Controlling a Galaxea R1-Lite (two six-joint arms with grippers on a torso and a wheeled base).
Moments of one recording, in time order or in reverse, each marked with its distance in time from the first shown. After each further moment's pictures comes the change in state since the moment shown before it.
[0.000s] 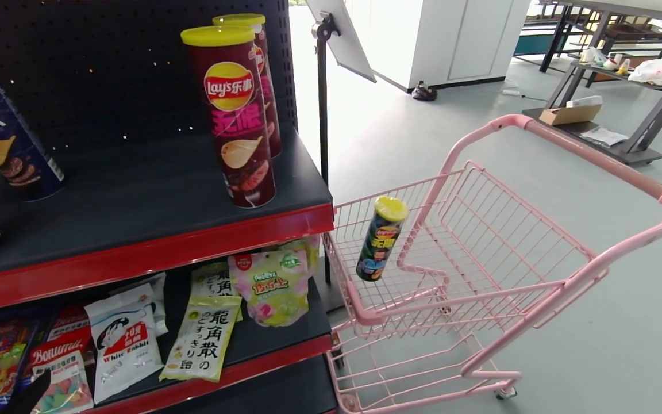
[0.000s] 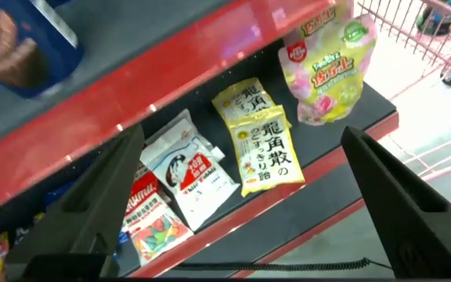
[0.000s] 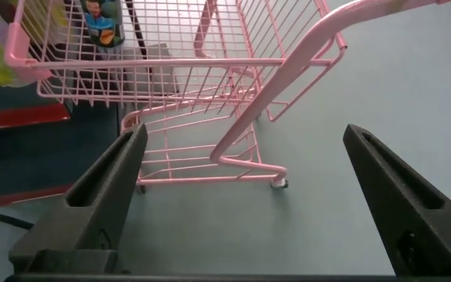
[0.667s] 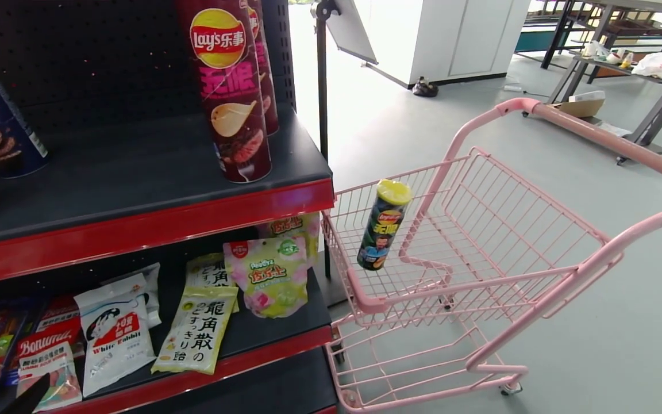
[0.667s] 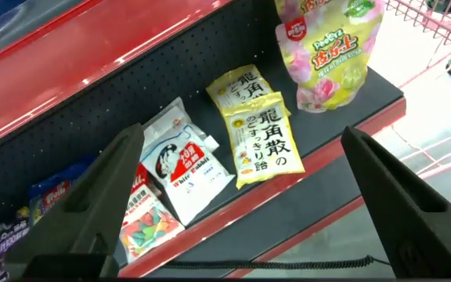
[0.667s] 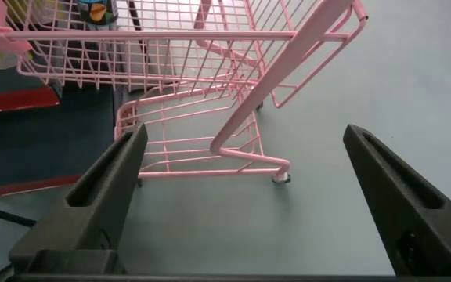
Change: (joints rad) left arm 0.000 -0.013 0.008 0.003 0.001 0.000; right arm 0.000 0.007 0.014 -0.010 0.001 -0.009
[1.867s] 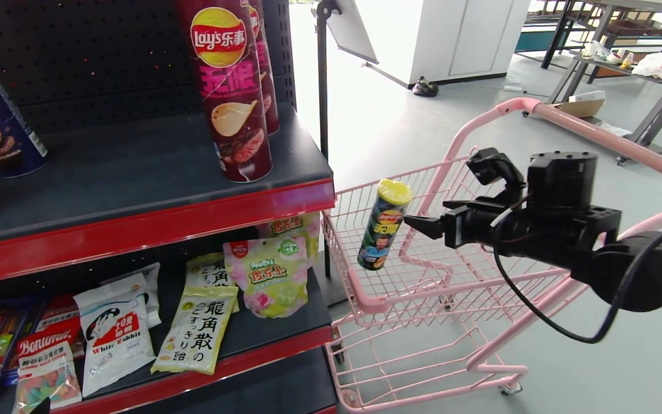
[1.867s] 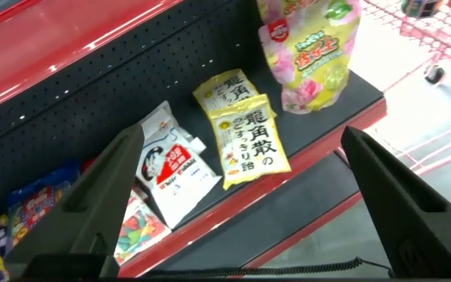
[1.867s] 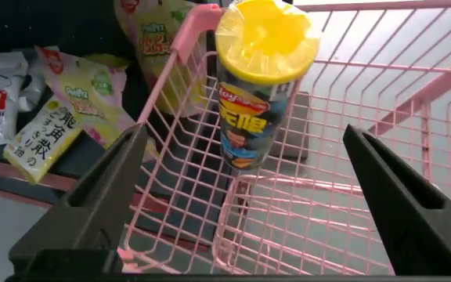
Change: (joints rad) left arm 0.001 -0.093 0.063 0.001 -0.043 -0.016; right arm 0.393 1.272 -0.537 -0.772 0.146 0.143
